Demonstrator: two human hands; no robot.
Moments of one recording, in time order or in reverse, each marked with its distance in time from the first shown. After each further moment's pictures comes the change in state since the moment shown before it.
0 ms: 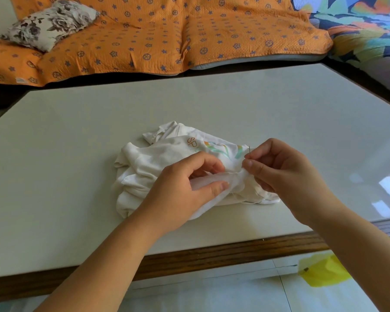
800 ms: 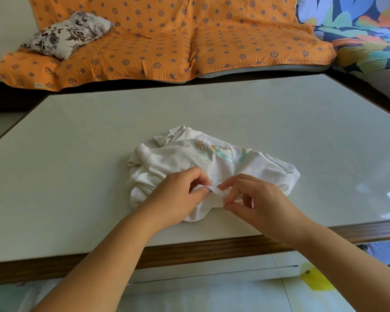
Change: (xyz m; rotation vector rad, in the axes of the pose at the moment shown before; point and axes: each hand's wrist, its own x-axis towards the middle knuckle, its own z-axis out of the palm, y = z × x) left_hand -0.009 -0.021 -0.011 0.271 -0.092 -0.170; right_hand -0.020 0.032 0.017 -0.737 -0.261 -0.311
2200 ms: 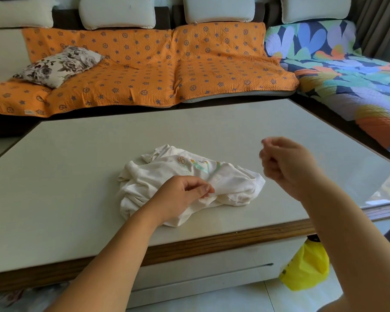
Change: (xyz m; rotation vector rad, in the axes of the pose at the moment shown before) left_hand 0.004 0.038 0.011 -0.375 -0.076 0.017; right_hand 0.001 -0.009 -0.099 0.877 0.499 0.513
